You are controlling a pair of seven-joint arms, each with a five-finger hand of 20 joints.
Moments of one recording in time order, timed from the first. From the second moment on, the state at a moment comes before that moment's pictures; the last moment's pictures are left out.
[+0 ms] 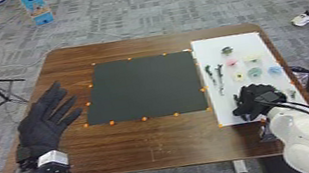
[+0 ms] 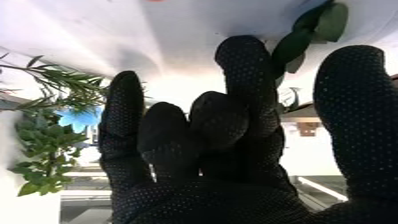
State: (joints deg) left arm 128.1 -63.1 -102.0 -124.1 39.6 -2.1 7.6; right arm -101.0 -35.5 67.7 -118.5 -124.6 -10.2 37.9
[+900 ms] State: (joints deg) left arm 128.0 -63.0 -102.0 -124.1 39.5 -2.1 7.4; right arm -101.0 -35.3 65.4 -119.4 -126.6 -9.8 37.9
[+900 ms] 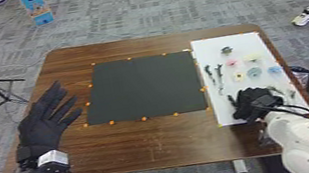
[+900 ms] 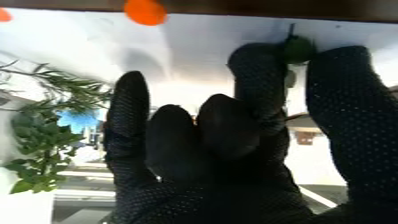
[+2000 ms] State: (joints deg) left arm 128.6 -63.0 -102.4 -124.5 39.4 -0.9 8.0; right arm -104.8 -34.5 74.6 -123.9 -124.1 -4.2 39.2
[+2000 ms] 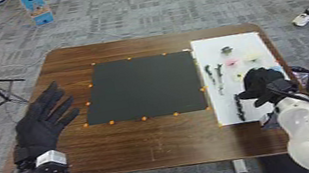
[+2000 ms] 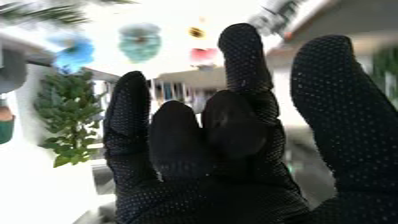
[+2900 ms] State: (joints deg) left arm 128.5 -62.9 -102.5 -124.4 39.4 -1.0 7.8; right arm -91.8 -34.8 59.4 -118.2 -126.2 -13.6 43.6
